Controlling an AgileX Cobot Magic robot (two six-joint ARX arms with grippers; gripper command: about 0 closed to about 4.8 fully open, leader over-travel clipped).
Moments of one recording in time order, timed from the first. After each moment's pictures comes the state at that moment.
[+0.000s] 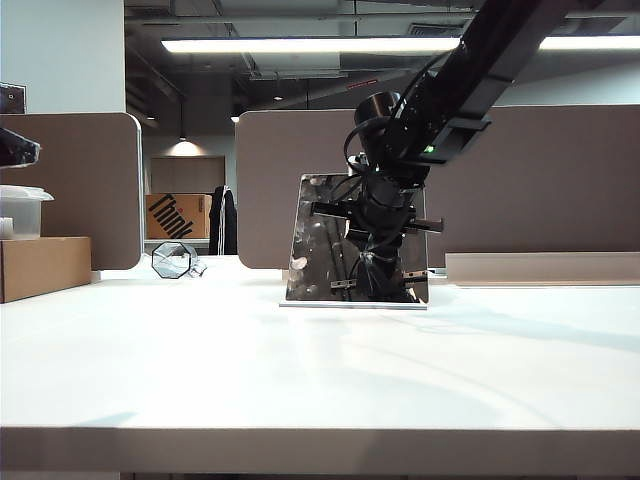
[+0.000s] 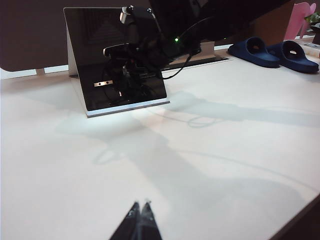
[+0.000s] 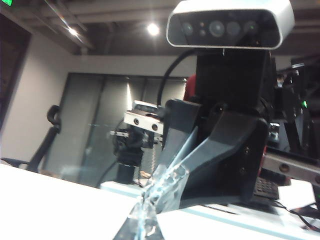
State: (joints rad) left arm -0.62 0.00 0.01 -0.03 0.02 -0.04; right arm 0.44 2.34 1.83 0.06 0.23 0.31
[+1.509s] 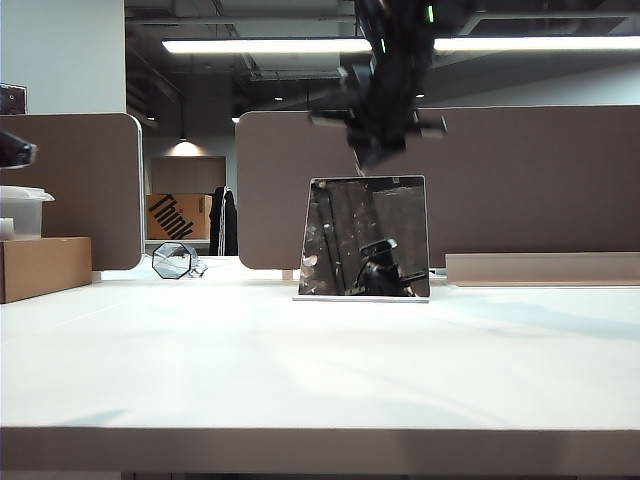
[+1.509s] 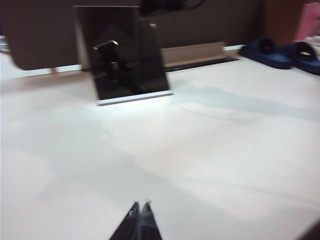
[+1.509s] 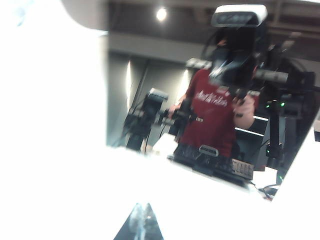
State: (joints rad) left arm -0.57 0.00 0.01 -0.03 0.03 -0.04; right arm 0.47 2.15 2.07 -0.46 0.18 0.19
